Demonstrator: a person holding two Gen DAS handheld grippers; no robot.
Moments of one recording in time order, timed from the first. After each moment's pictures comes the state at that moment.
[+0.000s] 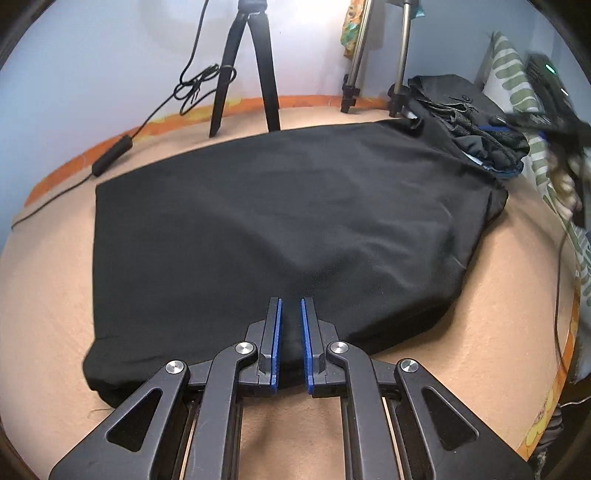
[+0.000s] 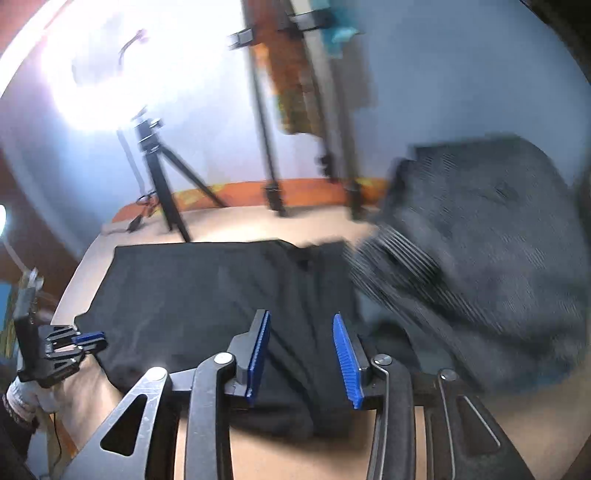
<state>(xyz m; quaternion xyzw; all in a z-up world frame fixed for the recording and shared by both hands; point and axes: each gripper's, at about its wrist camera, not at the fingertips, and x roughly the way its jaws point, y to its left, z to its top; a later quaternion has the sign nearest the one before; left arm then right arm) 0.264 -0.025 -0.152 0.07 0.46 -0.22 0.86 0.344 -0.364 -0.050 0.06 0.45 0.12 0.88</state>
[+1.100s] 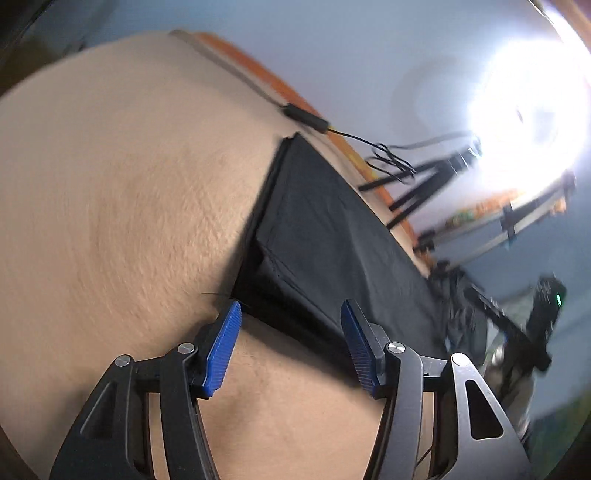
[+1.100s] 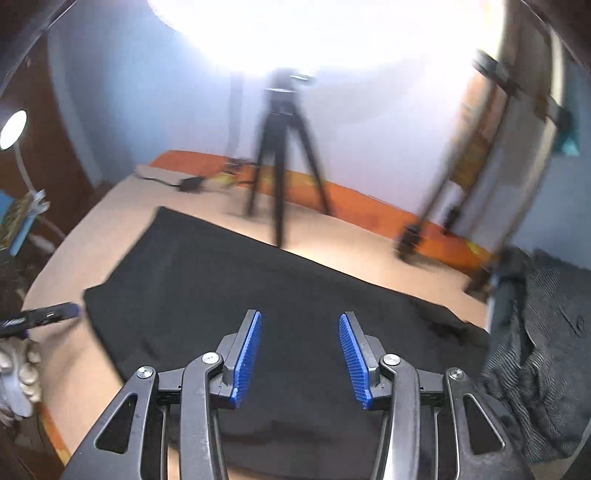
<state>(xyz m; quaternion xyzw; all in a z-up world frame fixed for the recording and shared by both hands) 0.217 0.129 -0.157 -0.38 0.44 -0.07 0.81 0.375 -0.196 -0.037 -0.08 0.44 0.19 0.87</state>
